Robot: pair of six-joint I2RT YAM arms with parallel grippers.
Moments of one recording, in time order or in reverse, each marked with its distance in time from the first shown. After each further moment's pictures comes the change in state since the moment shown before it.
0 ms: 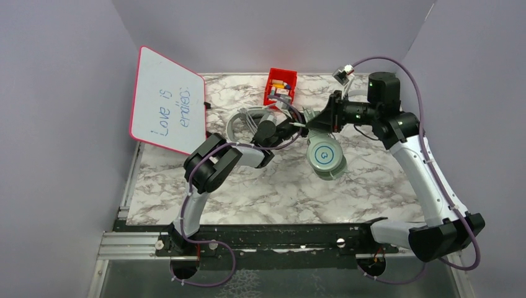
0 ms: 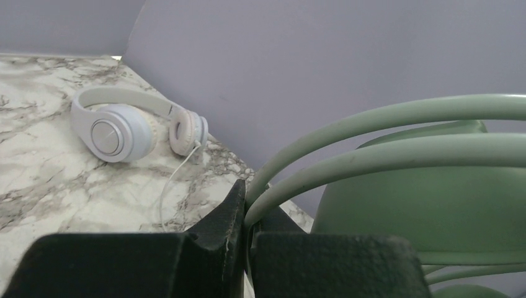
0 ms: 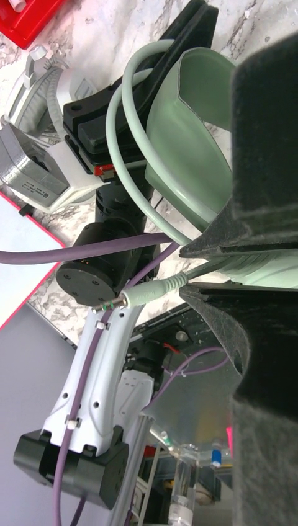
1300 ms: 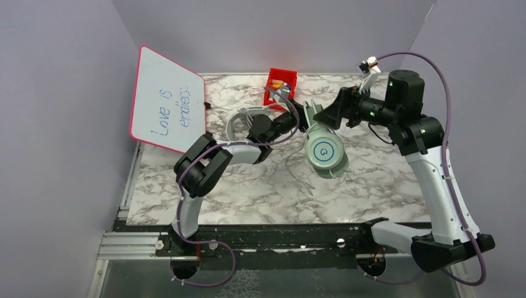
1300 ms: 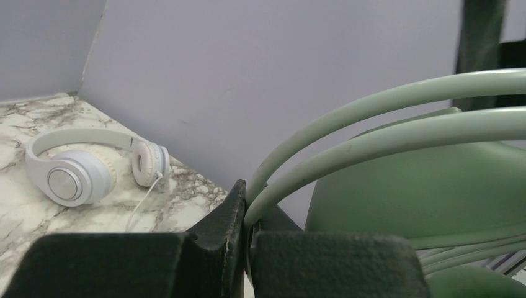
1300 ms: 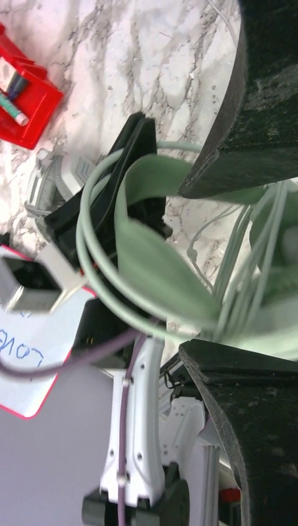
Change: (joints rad) left arm 0.005 -0.069 0.046 0.004 0.103 -0.013; right arm -0.018 -0.076 0.170 -0.157 0.265 0.098
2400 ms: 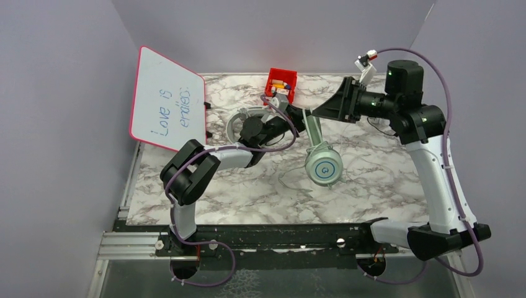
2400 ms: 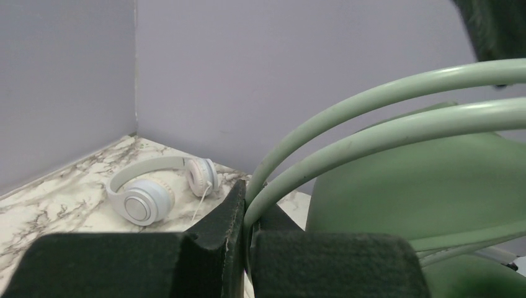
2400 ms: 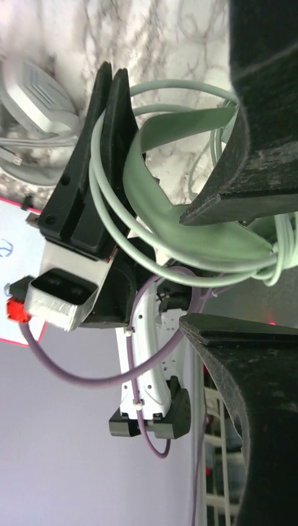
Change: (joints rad) left arm 0.009 -0.172 -0.138 -0.030 0.064 0.328; right arm -0.014 0.095 0.081 -0.094 -0.156 0.291
